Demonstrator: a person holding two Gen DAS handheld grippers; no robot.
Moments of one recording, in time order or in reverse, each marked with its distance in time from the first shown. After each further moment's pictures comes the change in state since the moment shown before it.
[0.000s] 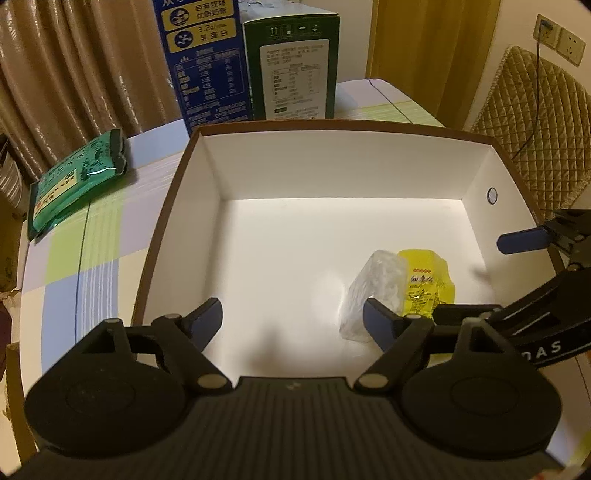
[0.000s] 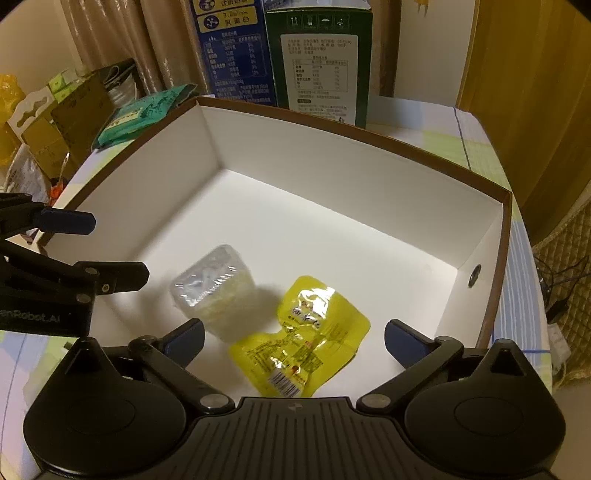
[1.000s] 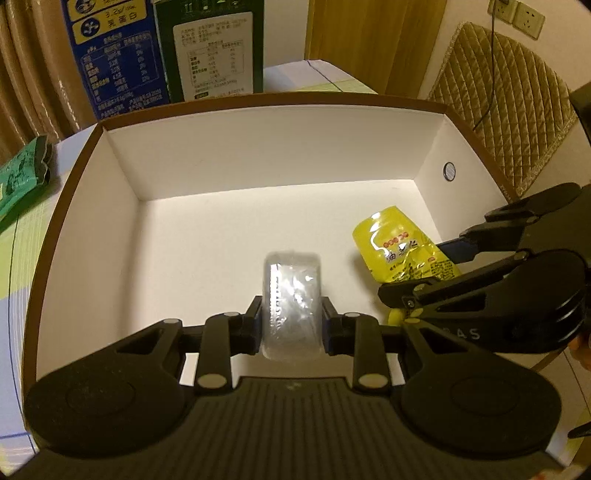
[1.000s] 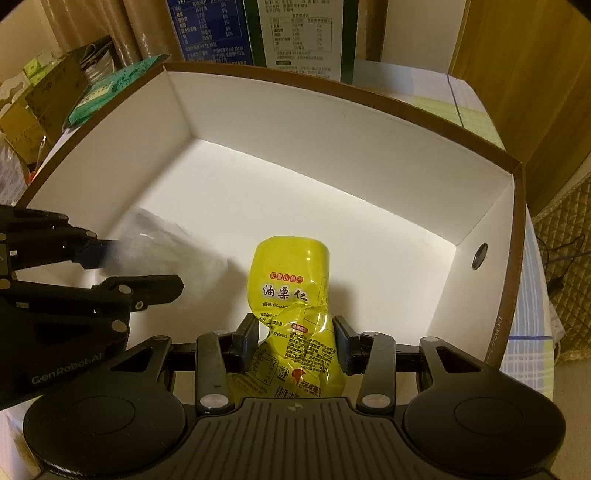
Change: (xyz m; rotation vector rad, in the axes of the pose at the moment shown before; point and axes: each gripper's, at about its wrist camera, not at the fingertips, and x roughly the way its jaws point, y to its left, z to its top) left arm 0.045 -0.036 0.003 0.090 0.023 -0.155; right arm 0.033 -0.013 0.001 0.024 0.104 -0.045
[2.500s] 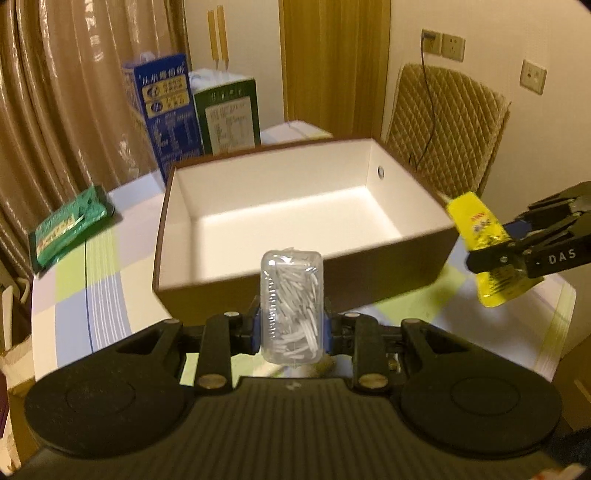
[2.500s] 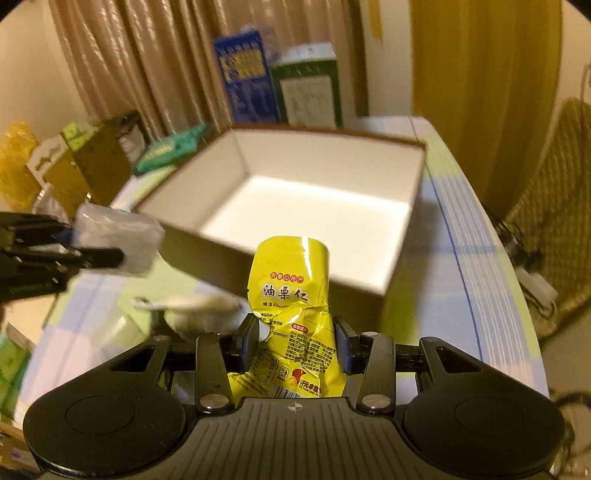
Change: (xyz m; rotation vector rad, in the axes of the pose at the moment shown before) left arm -0.171 0.001 -0.112 0.124 -0.230 0.015; right arm -0.156 0.055 -0.139 0.081 -0.279 0.066
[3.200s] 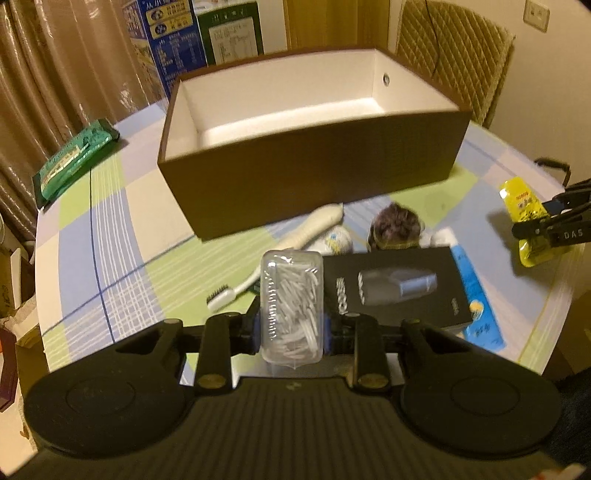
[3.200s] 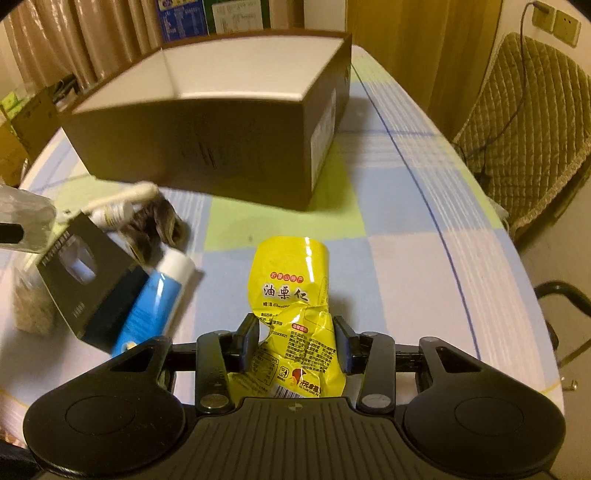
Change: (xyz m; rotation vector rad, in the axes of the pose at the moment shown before) left arm 0.001 0.005 -0.078 0.030 0.190 0.032; right arm 0.014 -0.026 -0.111 0.079 0.133 -0.205
